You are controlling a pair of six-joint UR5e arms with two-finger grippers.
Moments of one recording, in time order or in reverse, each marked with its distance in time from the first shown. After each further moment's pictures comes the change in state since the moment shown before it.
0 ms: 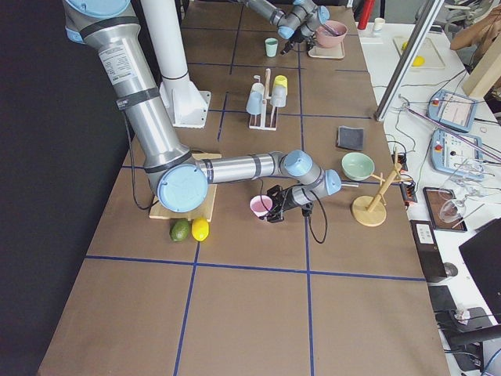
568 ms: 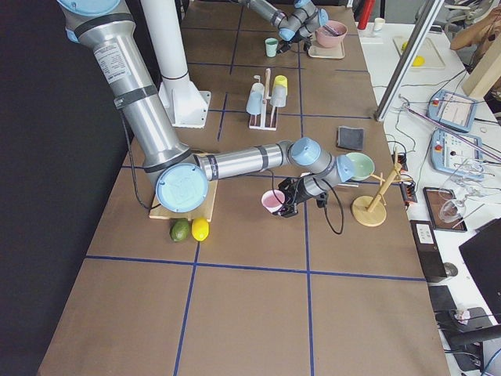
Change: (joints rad) left arm 0.002 -0.008 0.021 0.166 -0.022 0.006; right arm 0.104 0.029 0.102 0.002 -0.079 -0.008
